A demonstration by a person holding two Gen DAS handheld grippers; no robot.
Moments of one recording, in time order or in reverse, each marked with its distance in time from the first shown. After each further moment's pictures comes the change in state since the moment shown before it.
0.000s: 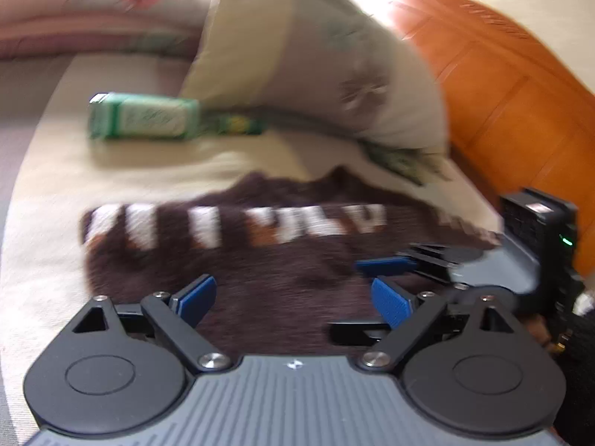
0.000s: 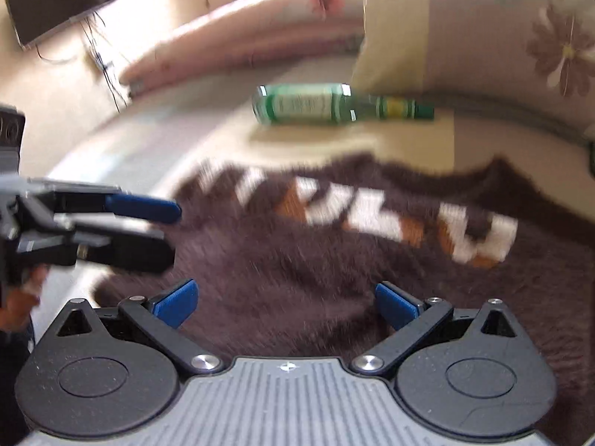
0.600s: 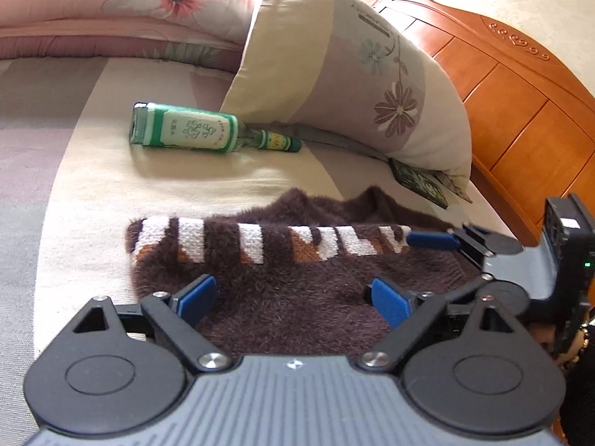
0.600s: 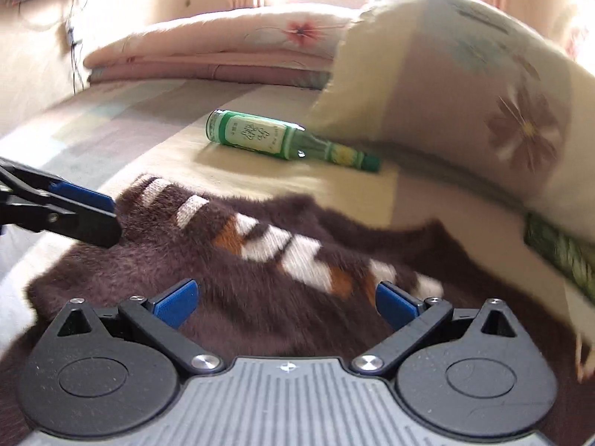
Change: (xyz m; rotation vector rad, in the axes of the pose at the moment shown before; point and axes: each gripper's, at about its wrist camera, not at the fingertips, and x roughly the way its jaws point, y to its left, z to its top) left arm -0.015 0.017 0.006 -0.048 -0.048 0.037; right arm -0.008 0.019 0.017 -0.179 -0.087 -0.278
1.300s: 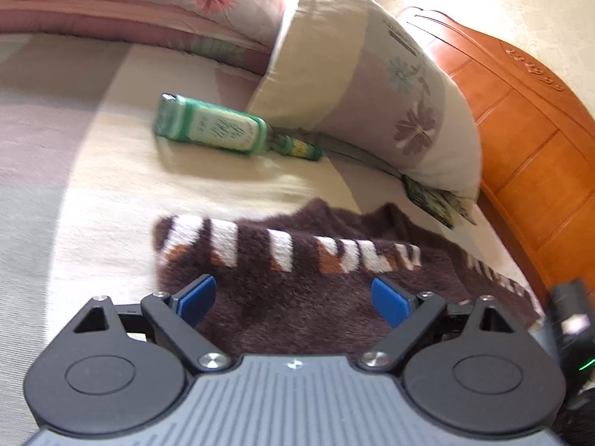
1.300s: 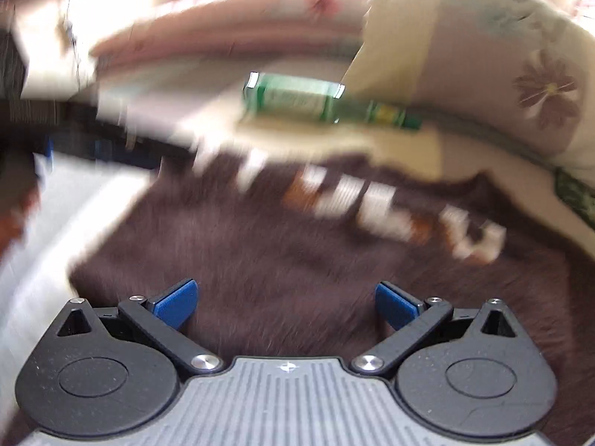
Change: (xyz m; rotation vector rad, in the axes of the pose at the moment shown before) left arm -0.001 0.028 0.003 -0.087 -0.006 -0.041; right arm -0.002 0.045 -0.027 0.068 0.102 0.045
